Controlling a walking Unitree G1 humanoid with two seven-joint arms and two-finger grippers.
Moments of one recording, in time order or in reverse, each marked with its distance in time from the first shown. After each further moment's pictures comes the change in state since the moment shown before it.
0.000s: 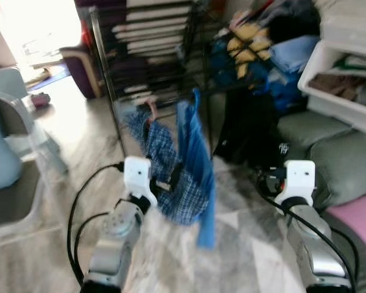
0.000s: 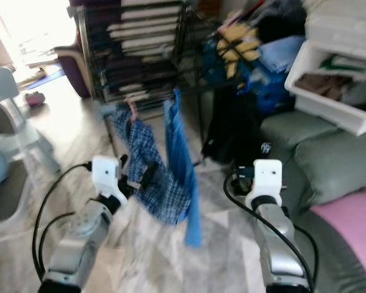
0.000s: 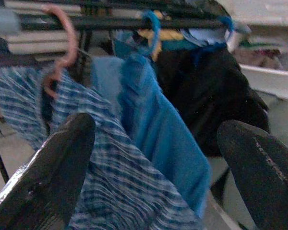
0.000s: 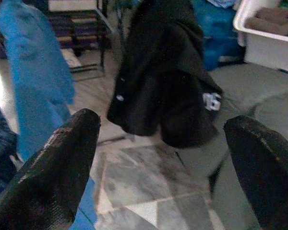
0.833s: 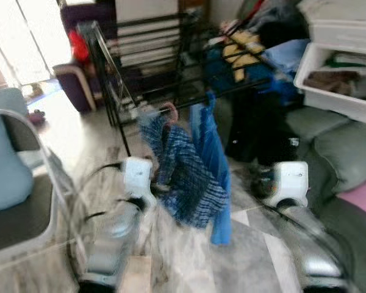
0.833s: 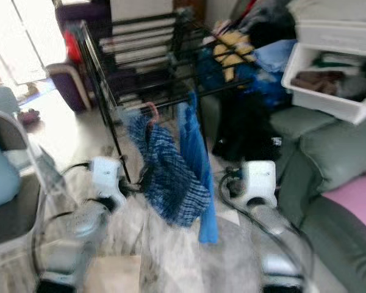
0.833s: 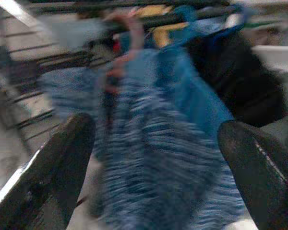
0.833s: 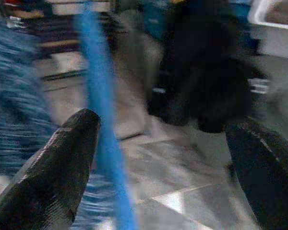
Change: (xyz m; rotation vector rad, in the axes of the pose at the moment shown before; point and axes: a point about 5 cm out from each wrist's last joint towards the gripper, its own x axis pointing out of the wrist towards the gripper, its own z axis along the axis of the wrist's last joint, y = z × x) left arm -0.008 0.010 -0.010 0.037 0.055 0.039; right arm -0.002 0.018 -0.007 -0.029 0.030 0.058
